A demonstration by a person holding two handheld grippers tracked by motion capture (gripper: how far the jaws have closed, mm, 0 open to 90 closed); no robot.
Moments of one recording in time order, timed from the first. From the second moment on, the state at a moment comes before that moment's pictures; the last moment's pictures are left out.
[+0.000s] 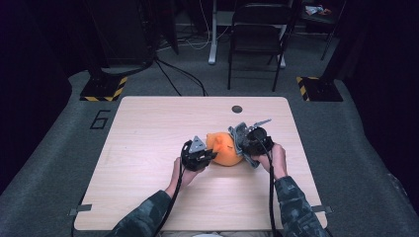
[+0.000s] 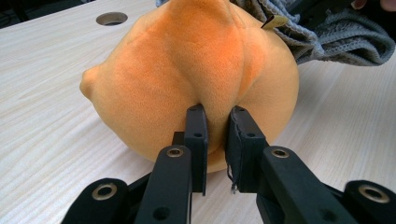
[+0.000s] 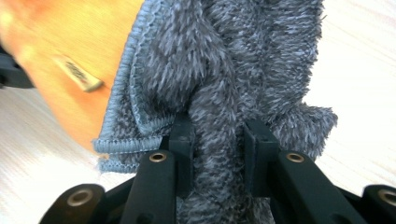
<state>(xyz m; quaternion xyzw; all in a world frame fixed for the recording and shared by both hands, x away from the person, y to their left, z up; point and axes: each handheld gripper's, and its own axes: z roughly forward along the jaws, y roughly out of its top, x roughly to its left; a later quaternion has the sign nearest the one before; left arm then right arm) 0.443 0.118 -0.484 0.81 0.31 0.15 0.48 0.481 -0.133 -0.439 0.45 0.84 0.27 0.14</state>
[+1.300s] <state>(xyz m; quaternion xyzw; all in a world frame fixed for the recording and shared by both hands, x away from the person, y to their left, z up) 0.445 0.120 -0.487 0.81 0.32 0.16 0.47 0.466 -0.116 -0.407 0.42 0.85 0.28 0.16</state>
